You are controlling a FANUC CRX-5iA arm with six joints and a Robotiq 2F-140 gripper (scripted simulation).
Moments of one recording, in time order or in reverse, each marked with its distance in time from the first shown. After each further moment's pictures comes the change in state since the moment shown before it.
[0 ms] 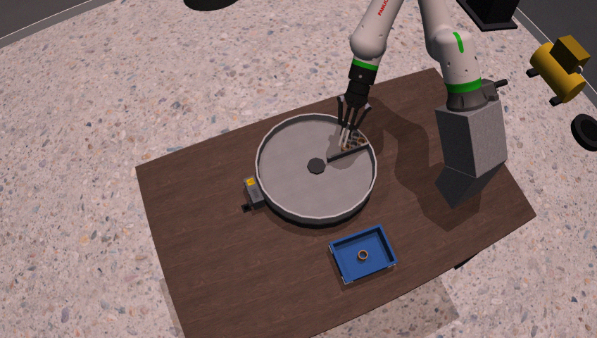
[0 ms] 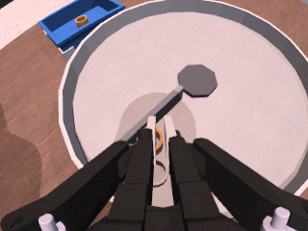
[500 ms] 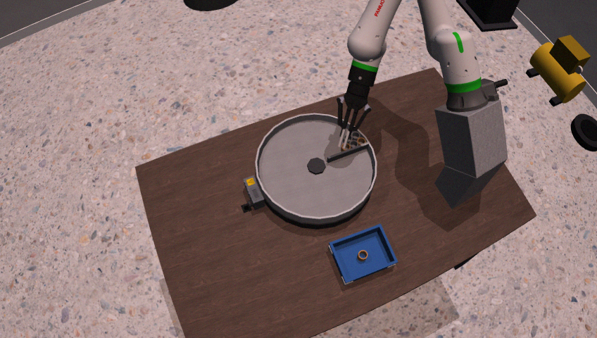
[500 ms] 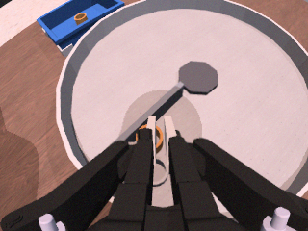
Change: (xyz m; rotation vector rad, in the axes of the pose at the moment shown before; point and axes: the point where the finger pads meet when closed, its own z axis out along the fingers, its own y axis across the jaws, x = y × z) arm -0.005 0.000 0.005 0.000 -0.003 0.000
